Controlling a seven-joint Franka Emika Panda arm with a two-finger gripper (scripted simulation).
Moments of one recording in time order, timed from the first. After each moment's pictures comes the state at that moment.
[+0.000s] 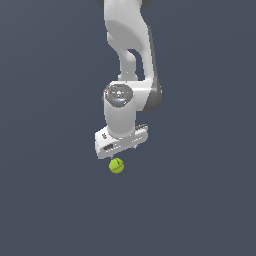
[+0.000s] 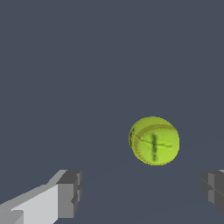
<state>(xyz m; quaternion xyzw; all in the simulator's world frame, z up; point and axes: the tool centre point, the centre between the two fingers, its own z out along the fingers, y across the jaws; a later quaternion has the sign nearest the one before) 0.046 -0.020 0.127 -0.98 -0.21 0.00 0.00</state>
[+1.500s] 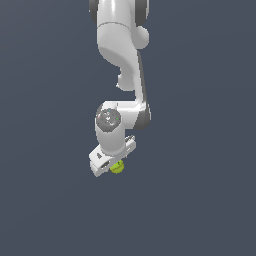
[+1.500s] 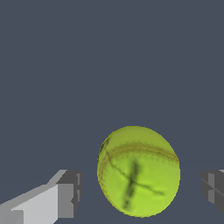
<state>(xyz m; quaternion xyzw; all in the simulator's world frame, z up) 0.067 -0.052 0.064 -0.94 -0.34 0.00 0.00</state>
